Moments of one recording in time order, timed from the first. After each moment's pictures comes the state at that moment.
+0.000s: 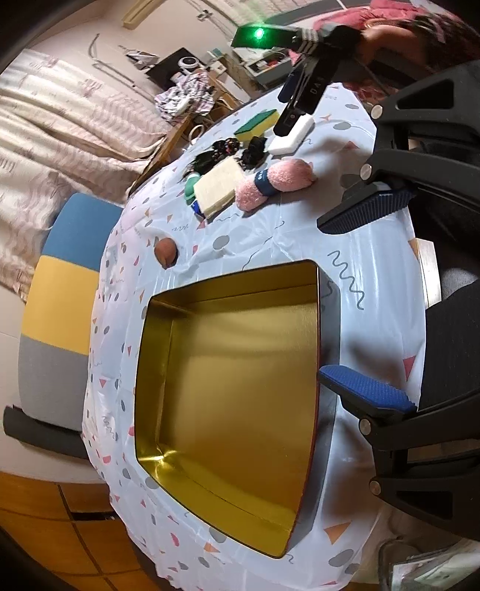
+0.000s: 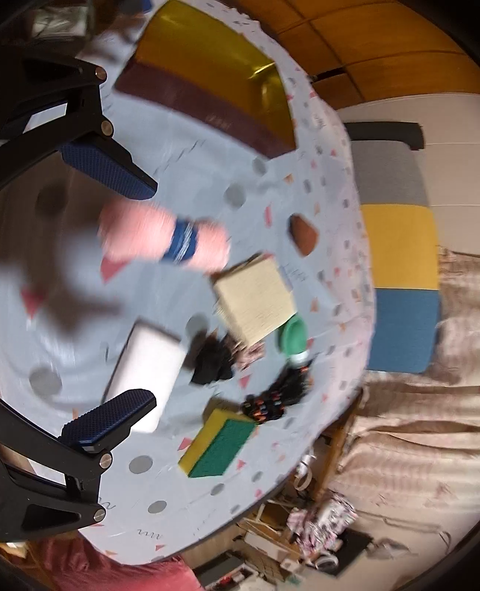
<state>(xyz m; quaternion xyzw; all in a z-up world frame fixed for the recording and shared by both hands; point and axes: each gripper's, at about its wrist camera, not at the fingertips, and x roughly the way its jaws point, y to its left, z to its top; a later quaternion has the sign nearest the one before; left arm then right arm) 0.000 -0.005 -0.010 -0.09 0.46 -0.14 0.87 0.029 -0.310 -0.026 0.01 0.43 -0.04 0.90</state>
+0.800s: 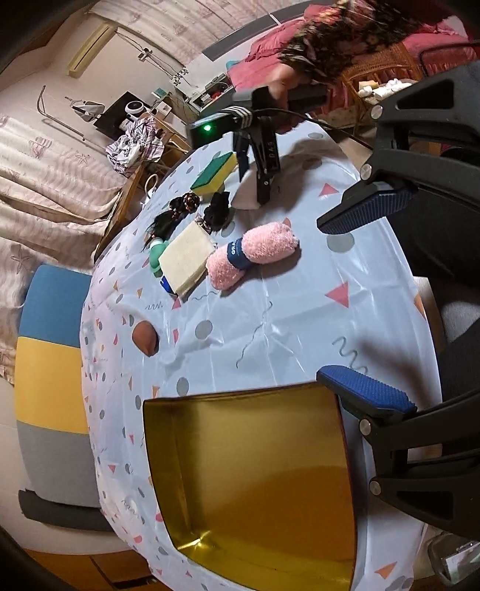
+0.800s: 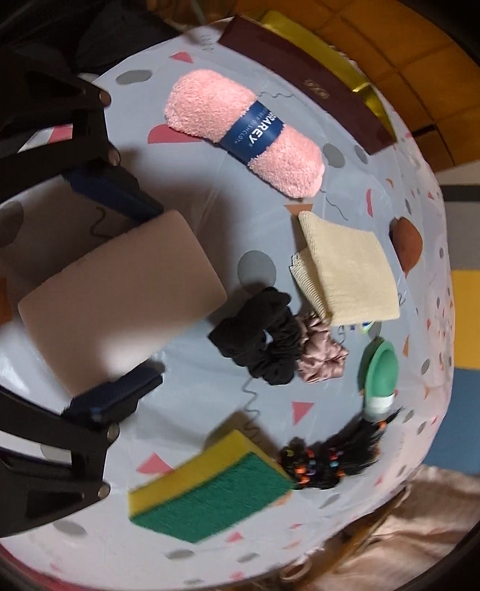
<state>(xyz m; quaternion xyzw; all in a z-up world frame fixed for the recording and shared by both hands) 0.010 -0.078 -0.002 -0.03 0.47 -0.24 0.85 0.095 -0.402 -0.100 -0.04 0.55 0.13 0.82</state>
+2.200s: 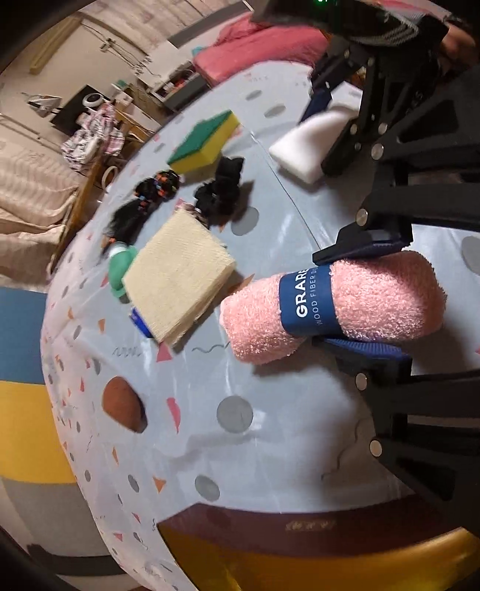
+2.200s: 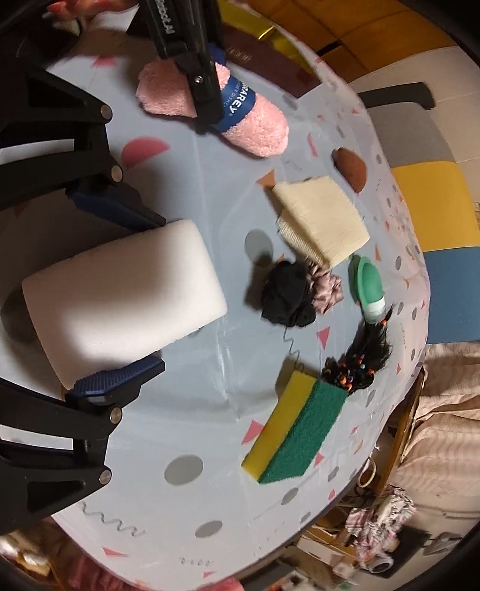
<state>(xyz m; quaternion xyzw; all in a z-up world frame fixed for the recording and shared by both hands) 0.115 -0.201 -0.063 0.02 0.51 -0.25 0.82 0.032 -0.382 -0.086 0.08 0.49 -0.05 0.87</state>
